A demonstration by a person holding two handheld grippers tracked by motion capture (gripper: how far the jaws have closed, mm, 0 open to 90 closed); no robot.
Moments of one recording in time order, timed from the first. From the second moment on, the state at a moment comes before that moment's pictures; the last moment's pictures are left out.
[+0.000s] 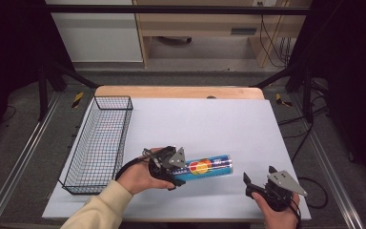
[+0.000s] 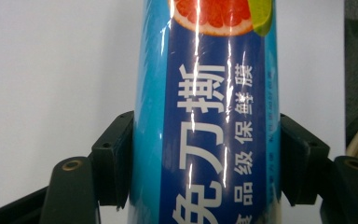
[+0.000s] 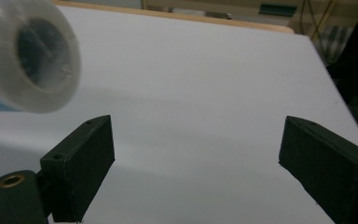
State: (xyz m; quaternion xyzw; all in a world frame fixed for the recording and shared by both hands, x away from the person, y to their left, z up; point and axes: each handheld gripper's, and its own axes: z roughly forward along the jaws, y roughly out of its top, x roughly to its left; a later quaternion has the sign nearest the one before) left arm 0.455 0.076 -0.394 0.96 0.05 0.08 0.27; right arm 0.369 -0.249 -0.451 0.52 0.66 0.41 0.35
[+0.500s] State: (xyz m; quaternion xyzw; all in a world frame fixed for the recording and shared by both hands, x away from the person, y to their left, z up) left arm 0.427 0.096 -0.353 0.94 0.10 0.11 0.29; right arm 0.389 -0.251 -0.445 0.51 0.66 0.41 0.35
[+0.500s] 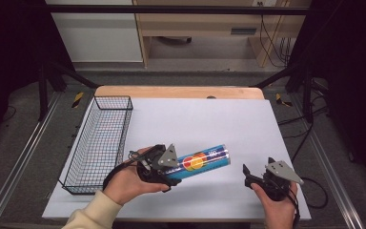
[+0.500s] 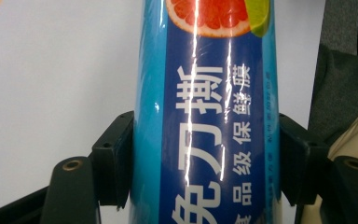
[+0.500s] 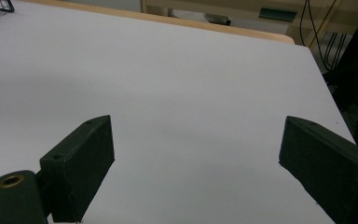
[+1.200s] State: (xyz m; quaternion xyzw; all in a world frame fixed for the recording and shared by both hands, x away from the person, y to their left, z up) left arm 0.400 0.144 -0.310 0.92 0.20 0.19 0.29; right arm 0.382 -0.252 -0.445 0.52 0.66 0.41 0.36
